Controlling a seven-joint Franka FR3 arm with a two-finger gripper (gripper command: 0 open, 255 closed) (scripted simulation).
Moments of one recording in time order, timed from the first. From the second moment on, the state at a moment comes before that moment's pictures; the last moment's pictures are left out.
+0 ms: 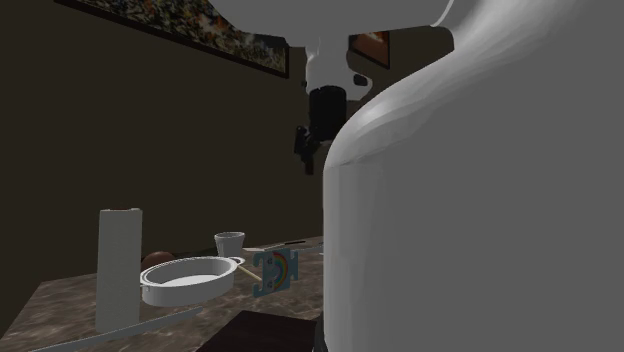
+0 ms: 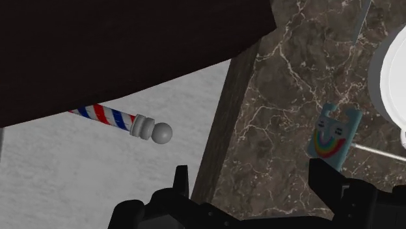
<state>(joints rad) 0.07 -0.41 0.27 -2.59 0.11 2.12 0.55</state>
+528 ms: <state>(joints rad) 0.06 -0.09 0.39 -2.49 0.05 2.35 0.83</state>
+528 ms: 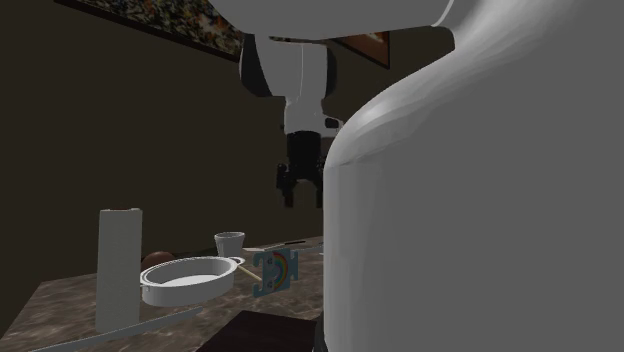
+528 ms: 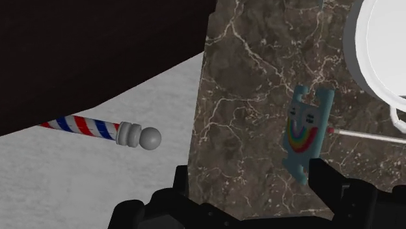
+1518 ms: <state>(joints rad) 0.16 0.41 0.34 -2.21 -0.23 2.54 1.25</state>
